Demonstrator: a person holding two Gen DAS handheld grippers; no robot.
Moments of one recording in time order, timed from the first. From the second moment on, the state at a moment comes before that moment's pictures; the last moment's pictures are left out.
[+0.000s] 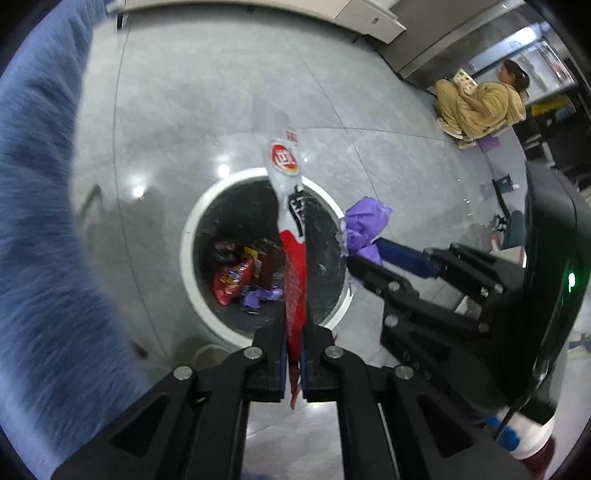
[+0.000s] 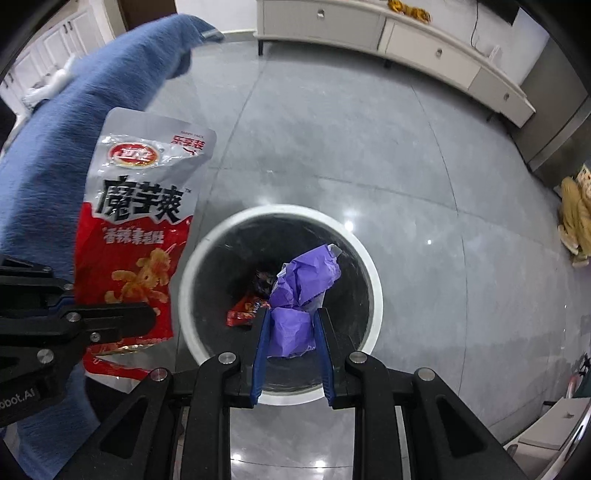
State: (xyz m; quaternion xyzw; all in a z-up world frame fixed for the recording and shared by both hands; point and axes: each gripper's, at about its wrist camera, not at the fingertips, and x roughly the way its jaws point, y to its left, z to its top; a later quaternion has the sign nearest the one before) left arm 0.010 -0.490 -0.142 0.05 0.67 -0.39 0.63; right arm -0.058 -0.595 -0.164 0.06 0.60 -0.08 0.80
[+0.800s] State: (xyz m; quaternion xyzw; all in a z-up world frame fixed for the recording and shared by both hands) left arm 0.007 -0.415 -0.043 0.02 0.57 -0.41 0.72; right arm -0.072 -0.559 -0.085 0.07 0.50 -0.10 0.86
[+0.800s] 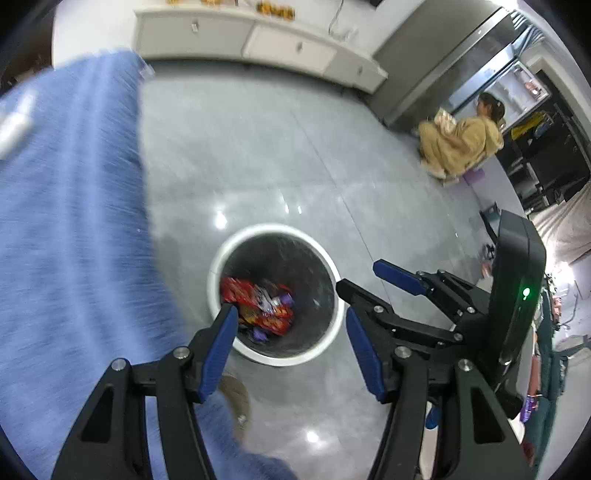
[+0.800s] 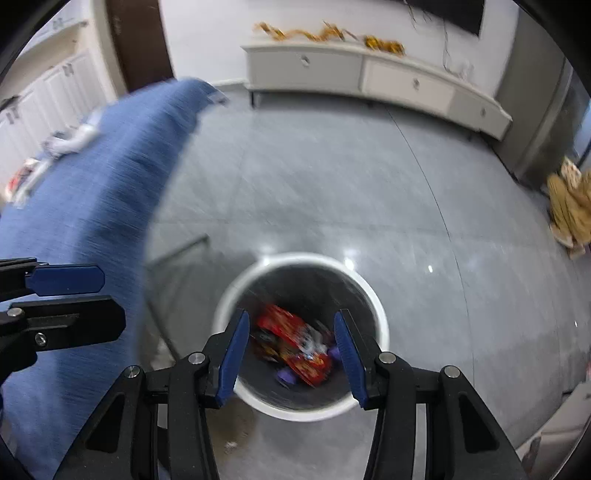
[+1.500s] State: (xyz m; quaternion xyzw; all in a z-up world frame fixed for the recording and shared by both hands) left arm 0.027 -0.132 -0.007 0.00 0.50 -0.23 0.83; right arm -0.040 -0.328 -0.022 0.03 0.44 0.04 0.90
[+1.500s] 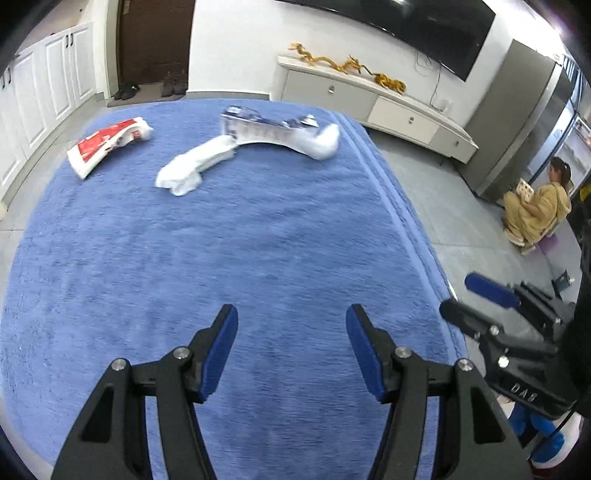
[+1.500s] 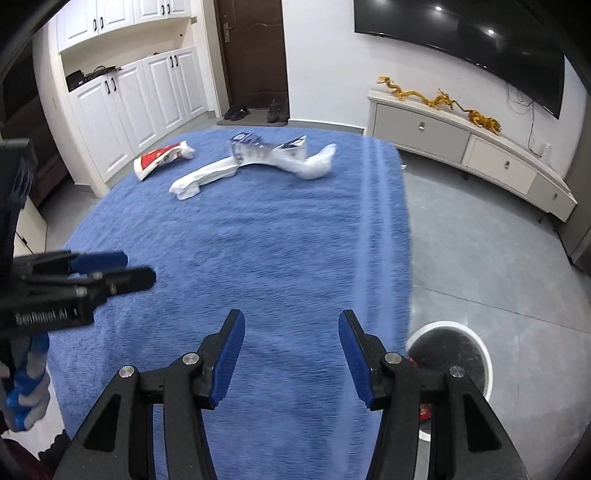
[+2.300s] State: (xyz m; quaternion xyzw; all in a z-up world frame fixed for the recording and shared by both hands) left arm 0.111 -0.132 -0.026 0.02 0.45 -0.27 0.85; right arm 0.047 -0.335 -0.033 0.07 0.41 0.04 0.91
